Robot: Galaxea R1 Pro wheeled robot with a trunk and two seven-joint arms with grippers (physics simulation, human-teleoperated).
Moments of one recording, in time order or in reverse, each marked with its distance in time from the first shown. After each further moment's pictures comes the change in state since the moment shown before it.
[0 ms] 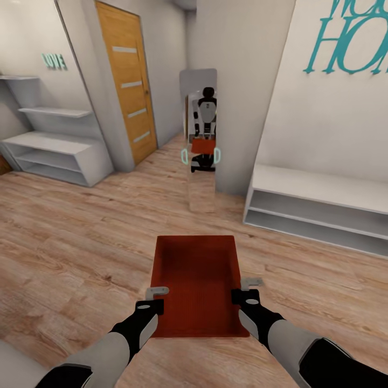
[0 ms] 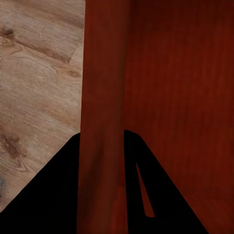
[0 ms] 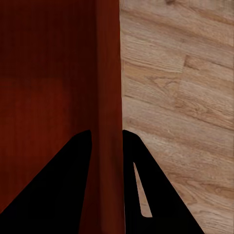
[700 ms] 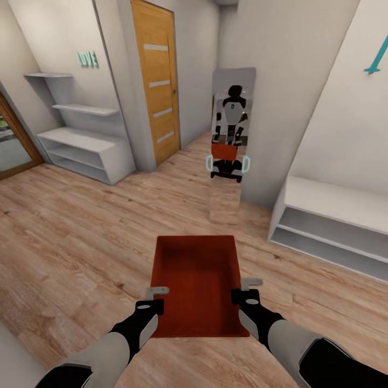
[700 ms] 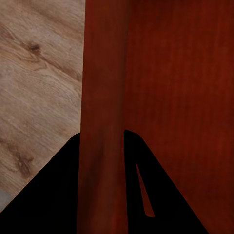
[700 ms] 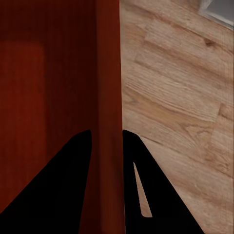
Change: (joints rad) left arm 0.000 0.000 0.000 0.000 0.000 0.000 0.000; right arm 0.000 0.000 0.000 0.000 0.000 0.000 0.000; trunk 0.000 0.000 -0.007
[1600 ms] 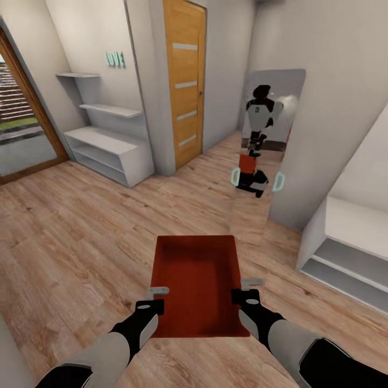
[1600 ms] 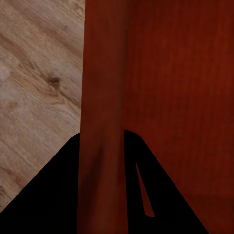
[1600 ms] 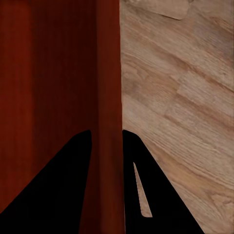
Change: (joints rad) left arm 0.000 -0.001 0.001 -0.001 -0.001 0.000 0.001; right arm 0.000 -0.001 0.002 -0.001 -0.002 0.000 0.000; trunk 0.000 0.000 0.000
